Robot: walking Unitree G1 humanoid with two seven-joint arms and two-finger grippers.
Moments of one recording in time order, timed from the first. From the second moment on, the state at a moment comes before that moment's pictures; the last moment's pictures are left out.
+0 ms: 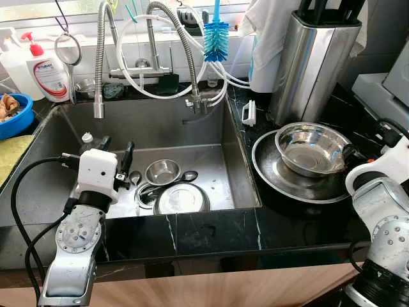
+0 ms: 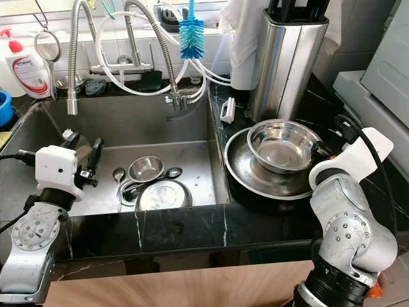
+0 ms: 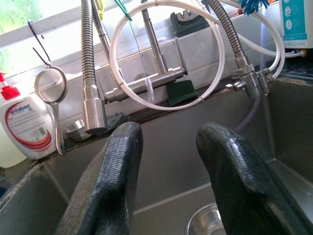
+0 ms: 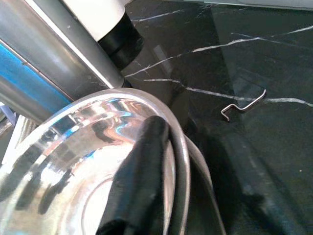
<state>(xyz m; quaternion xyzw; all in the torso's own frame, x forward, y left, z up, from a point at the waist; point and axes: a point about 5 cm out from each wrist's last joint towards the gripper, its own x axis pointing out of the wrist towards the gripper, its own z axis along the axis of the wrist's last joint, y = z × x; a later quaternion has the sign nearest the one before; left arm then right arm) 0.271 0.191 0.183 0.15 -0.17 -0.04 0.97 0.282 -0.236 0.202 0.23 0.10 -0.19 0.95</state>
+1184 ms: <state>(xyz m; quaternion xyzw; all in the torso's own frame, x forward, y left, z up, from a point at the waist) 0.276 0.188 0.186 0.14 -0.17 -0.03 0.98 0.291 -0.217 0.240 0.23 -0.01 -0.11 0.97</state>
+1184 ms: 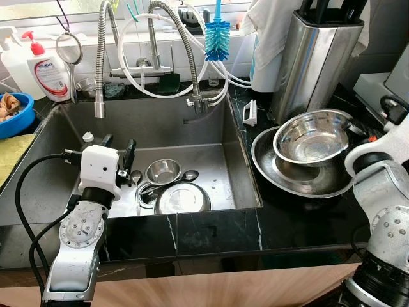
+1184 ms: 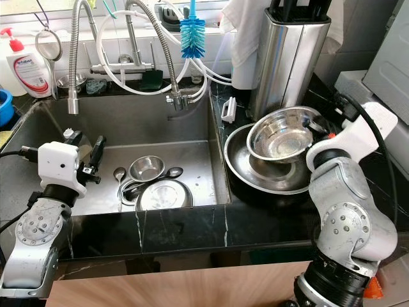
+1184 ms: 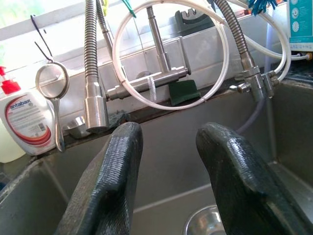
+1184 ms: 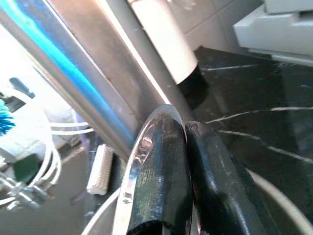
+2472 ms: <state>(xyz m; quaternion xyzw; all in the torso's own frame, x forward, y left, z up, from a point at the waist) 0.297 0.173 0.187 -0.12 -0.08 -0.14 0.98 0.233 -0.134 0.285 0.26 -0.26 0.36 0.86</state>
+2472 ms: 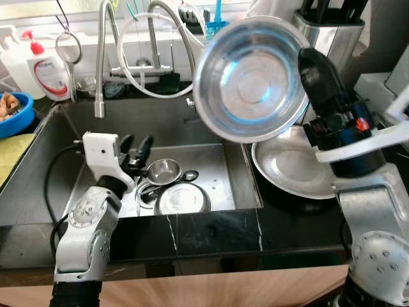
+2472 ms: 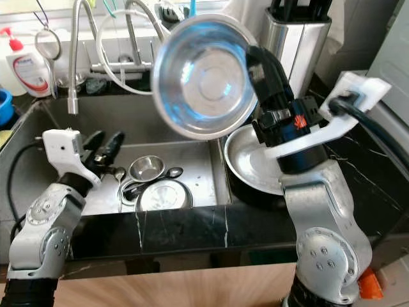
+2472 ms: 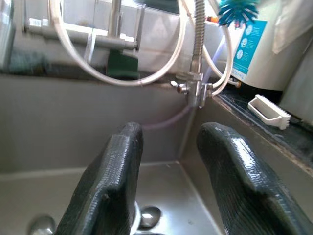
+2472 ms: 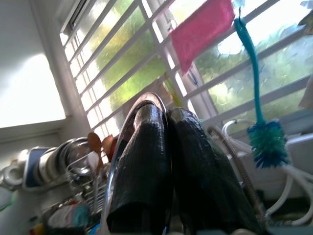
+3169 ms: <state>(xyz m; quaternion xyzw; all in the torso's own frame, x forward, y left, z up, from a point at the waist) 0.292 0.172 0.195 -0.30 -0.04 -0.23 0.92 0.242 -0.134 0.236 0.13 -0.16 0.31 0.93</state>
